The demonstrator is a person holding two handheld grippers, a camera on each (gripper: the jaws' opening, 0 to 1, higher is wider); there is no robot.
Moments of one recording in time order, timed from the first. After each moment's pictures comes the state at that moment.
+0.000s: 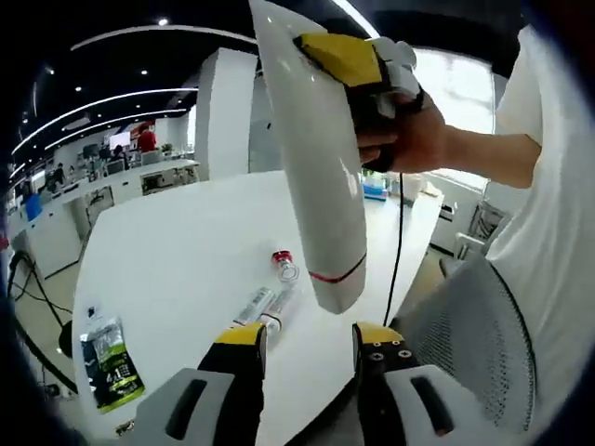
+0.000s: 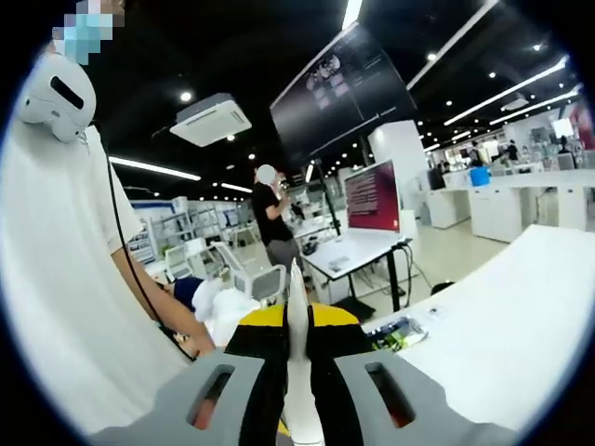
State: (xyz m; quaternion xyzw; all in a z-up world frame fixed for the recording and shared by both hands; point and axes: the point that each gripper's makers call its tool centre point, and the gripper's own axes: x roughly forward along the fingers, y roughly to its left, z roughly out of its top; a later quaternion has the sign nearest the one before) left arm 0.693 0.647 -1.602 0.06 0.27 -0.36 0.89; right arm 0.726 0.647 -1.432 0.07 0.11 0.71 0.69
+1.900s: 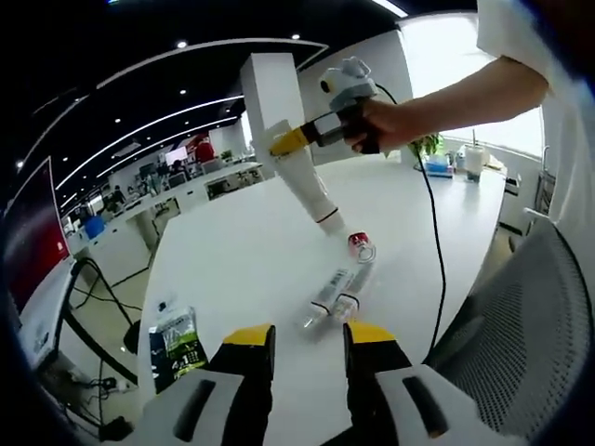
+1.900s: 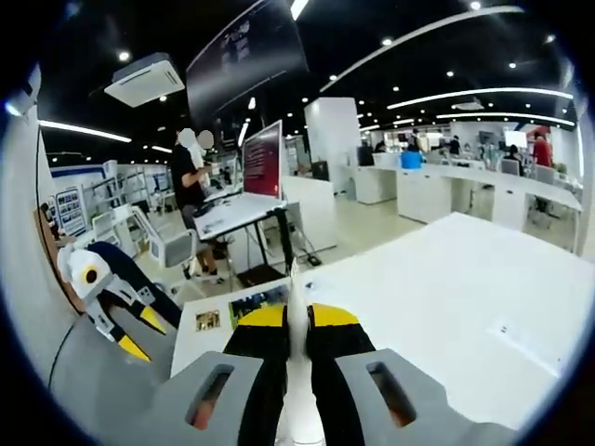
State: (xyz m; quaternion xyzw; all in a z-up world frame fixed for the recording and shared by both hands) left arm 0.712 0.692 -1.614 0.11 0.25 -0.24 0.93; right arm 0.908 0.616 -1.509 -0.03 0.15 0.58 0.80
